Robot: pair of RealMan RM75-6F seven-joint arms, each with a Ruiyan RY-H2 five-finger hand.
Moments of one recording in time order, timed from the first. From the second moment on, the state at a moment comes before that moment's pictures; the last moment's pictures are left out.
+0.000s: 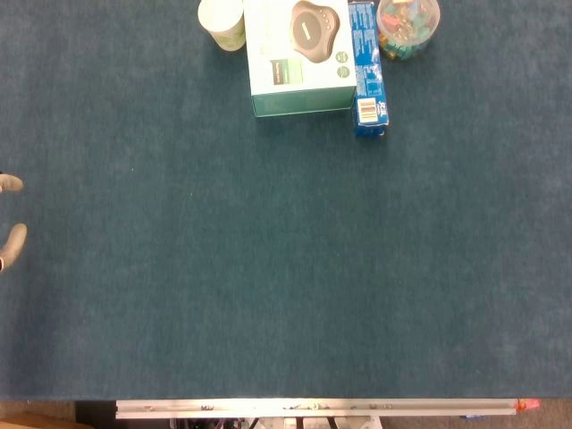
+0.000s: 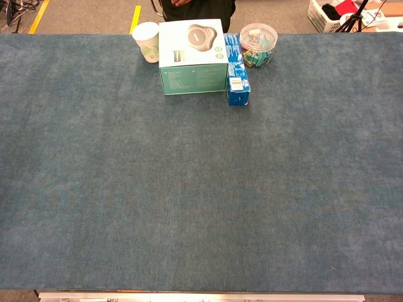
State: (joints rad) left arm -0.09 -1.08 -0.05 -1.81 1.55 1.53 0.21; right arm 0.07 -1.02 0.05 -1.74 -1.49 1.46 -0.08
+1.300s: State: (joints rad) left arm -0.20 -1.02 -0.04 -1.83 1.55 1.33 -0.01; right arm 0.14 -0.98 0.12 -1.77 -1.50 1.45 -0.10
